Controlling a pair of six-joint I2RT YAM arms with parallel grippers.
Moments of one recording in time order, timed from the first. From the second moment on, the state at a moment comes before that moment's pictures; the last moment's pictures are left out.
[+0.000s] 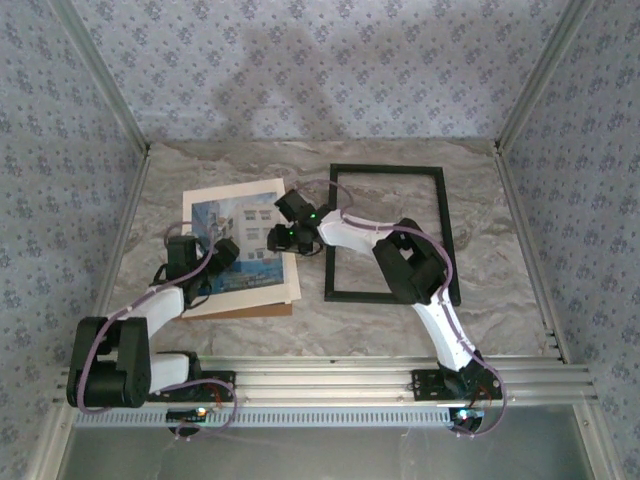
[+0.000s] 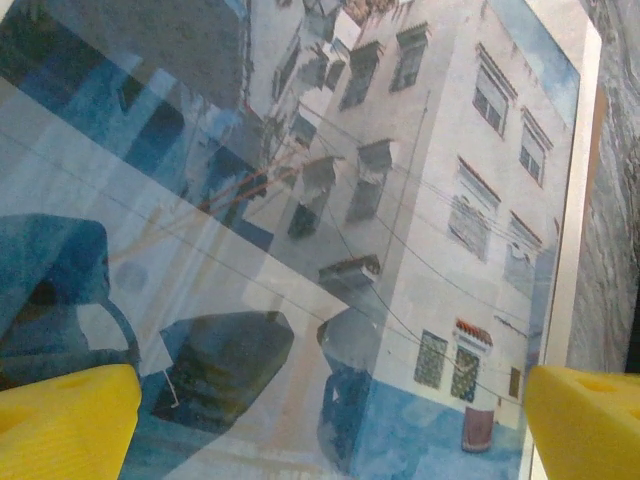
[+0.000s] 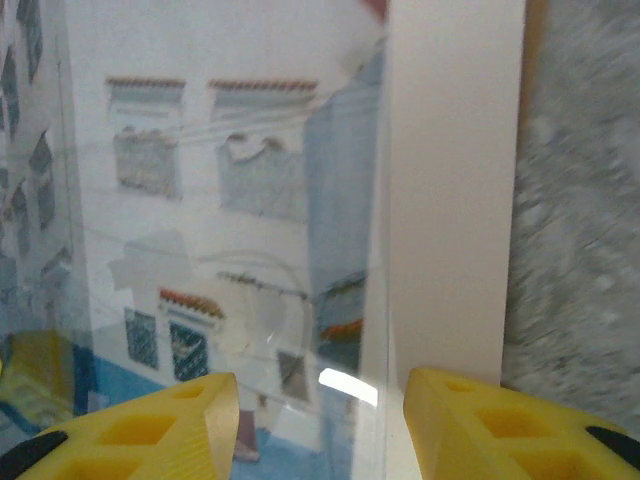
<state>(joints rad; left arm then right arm) -0.05 1.23 0.38 0.08 0.20 -0.80 0.79 2.25 1.70 -0.44 -0.18 0.73</state>
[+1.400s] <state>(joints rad) -0.09 1.11 0.36 -0.08 0.26 -0.86 0.89 1.98 1.33 -0.52 -0.24 0.75</state>
